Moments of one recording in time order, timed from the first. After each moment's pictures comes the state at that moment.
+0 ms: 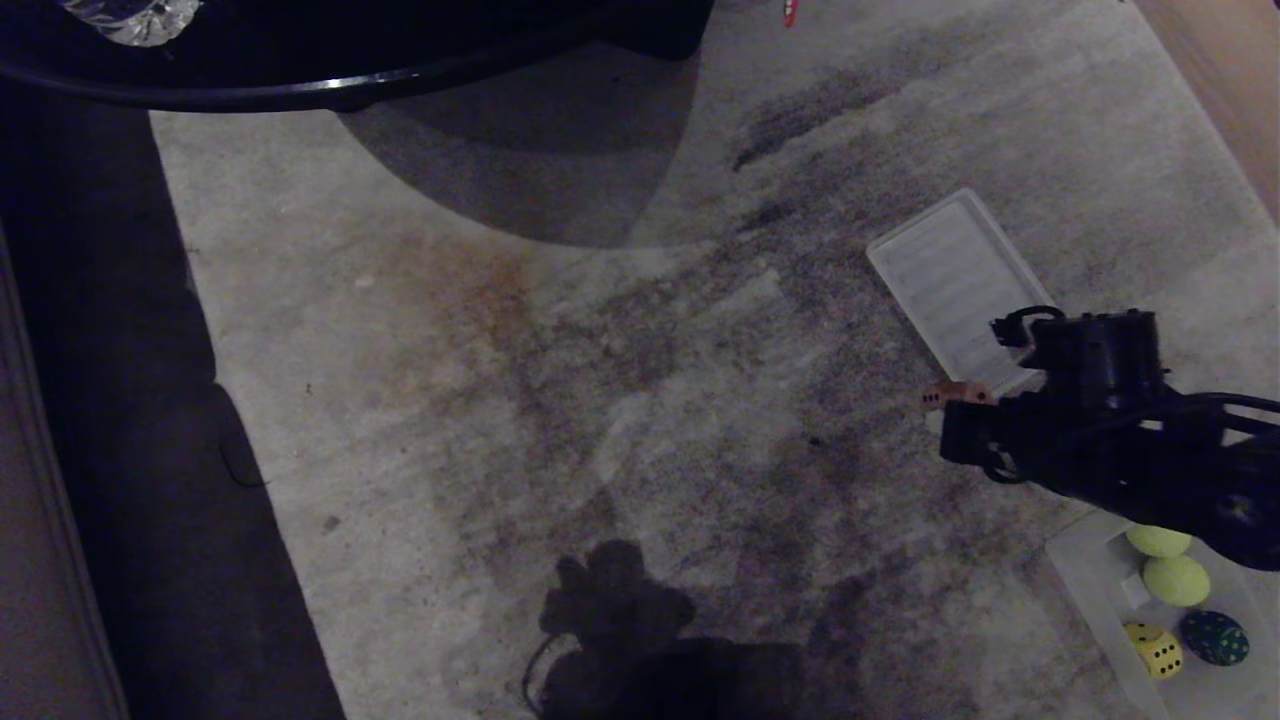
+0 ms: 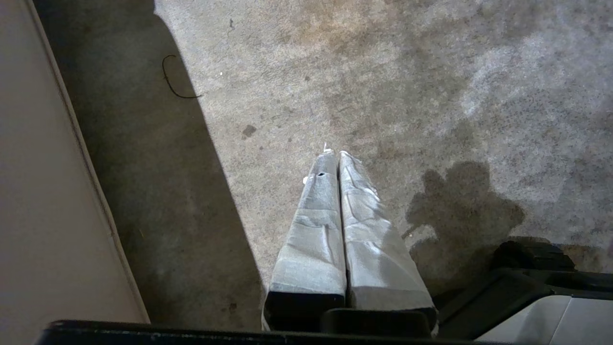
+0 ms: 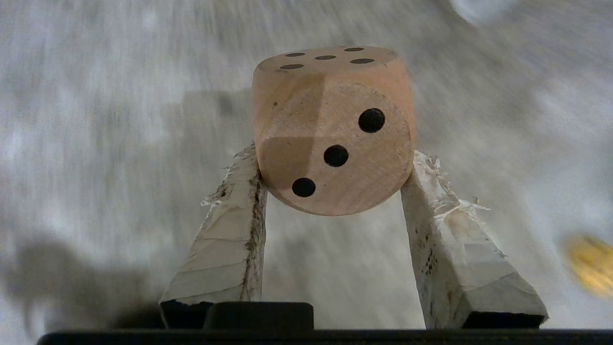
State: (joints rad) left arm -0.01 0.00 0.00 0.00 0.04 -0.01; right arm 0.26 1.69 -0.74 -0.47 -0.31 0.22
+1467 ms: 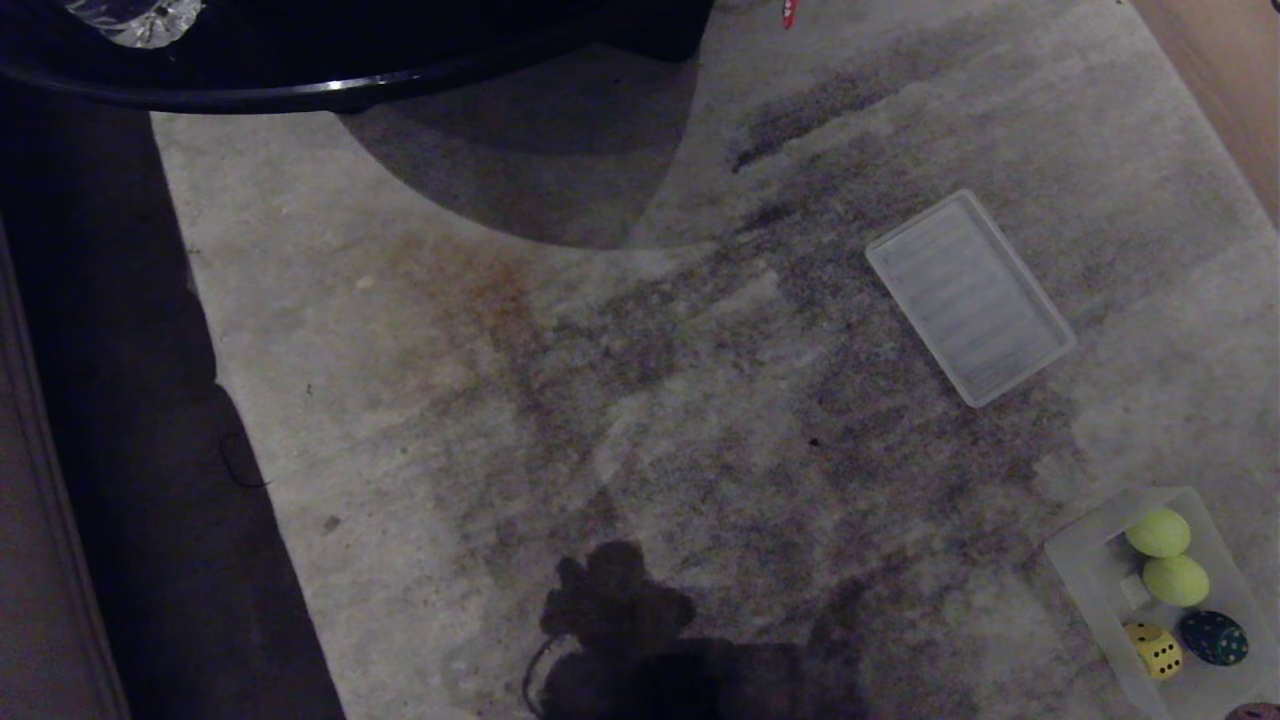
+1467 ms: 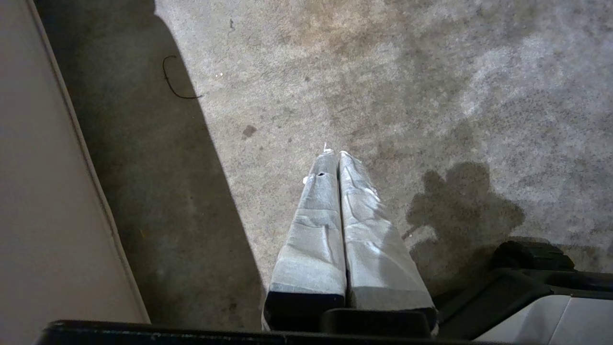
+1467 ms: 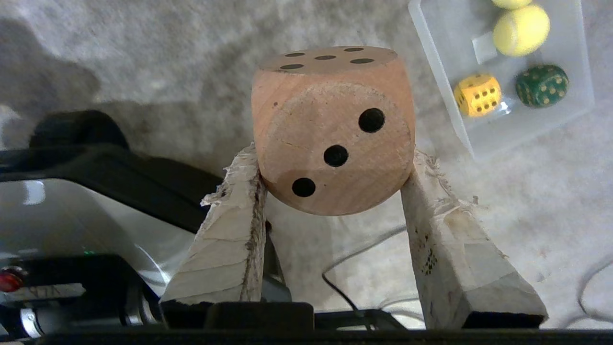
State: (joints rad) left arm -0.01 0.00 0.00 0.00 0.04 -0.01; right arm -0.06 0.28 -0.11 0.21 -0.03 0.00
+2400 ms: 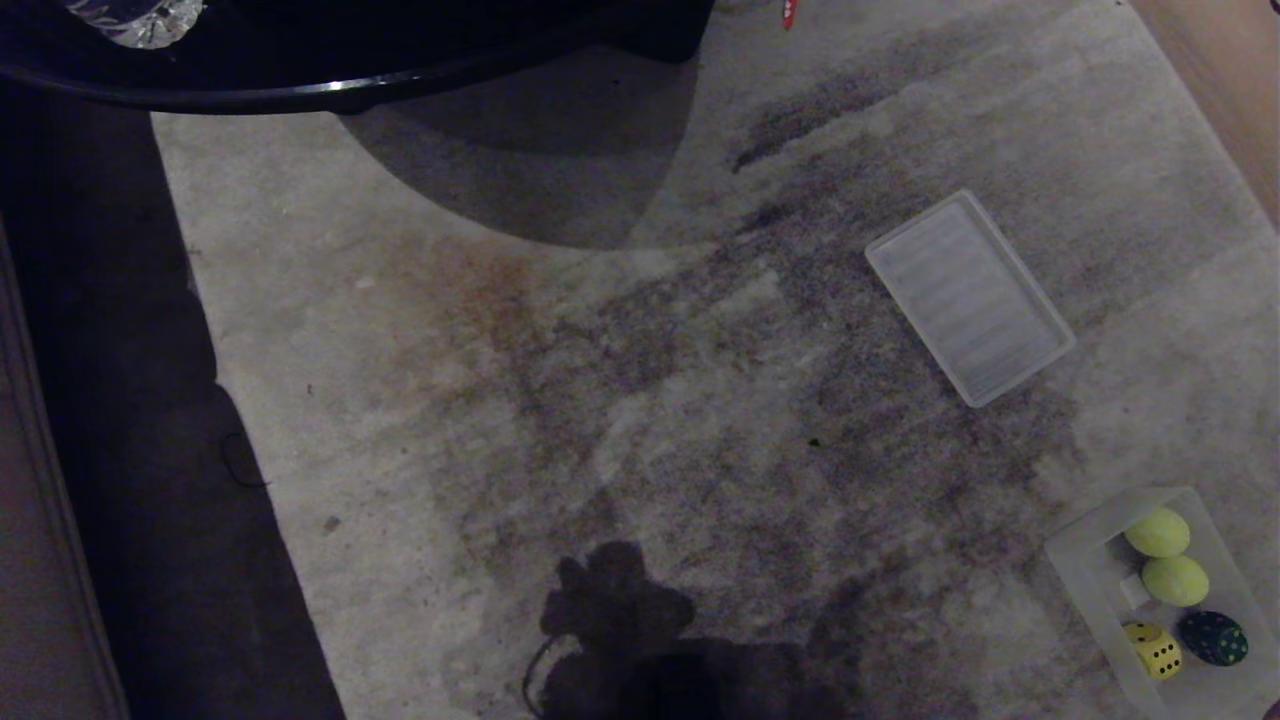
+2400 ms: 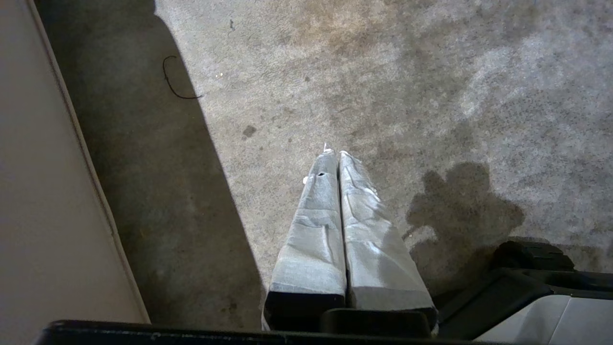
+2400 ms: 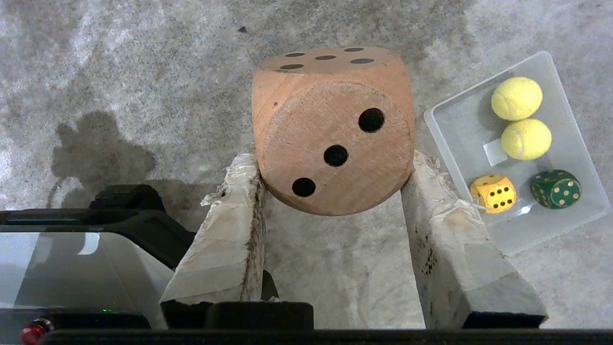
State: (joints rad) left arm -0.01 0.00 0.00 0.00 0.04 -0.02; right arm 0.01 0.00 -0.08 0.21 0.01 0.01
